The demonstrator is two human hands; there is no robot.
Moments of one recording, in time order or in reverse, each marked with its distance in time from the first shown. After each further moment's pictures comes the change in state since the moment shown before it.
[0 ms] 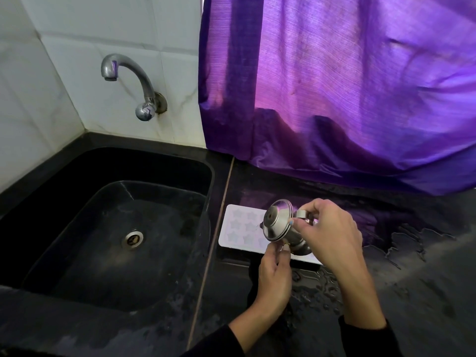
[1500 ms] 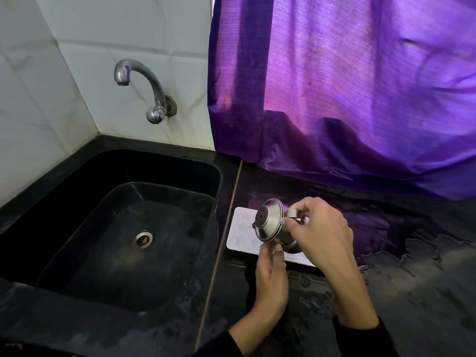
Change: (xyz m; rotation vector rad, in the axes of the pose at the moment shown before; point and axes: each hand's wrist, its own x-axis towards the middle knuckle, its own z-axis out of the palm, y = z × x) left_hand 0.006 -0.003 -0.012 -0.098 0.148 0.031; right_hand 0.000 -0.022 0.010 0.025 -0.033 -0.076
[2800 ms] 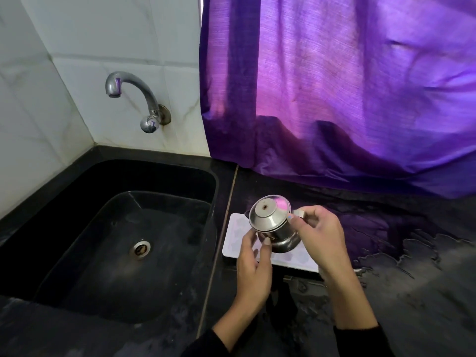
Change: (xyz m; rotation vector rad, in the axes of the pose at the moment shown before) left_hand 0.017 0.018 -0.020 0.172 -0.040 0.206; right_hand 0.019 0.035 0.021 0.596 0.033 0.160
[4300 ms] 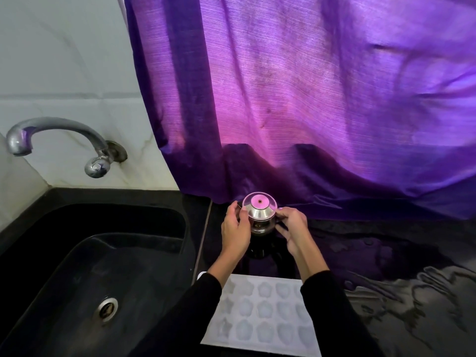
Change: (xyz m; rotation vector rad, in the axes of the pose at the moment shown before) left_hand 0.211 0.015 0.072 0.357 0.096 -0.058; right_hand 0.229 0.050 0.042 0.725 -0.018 0.441
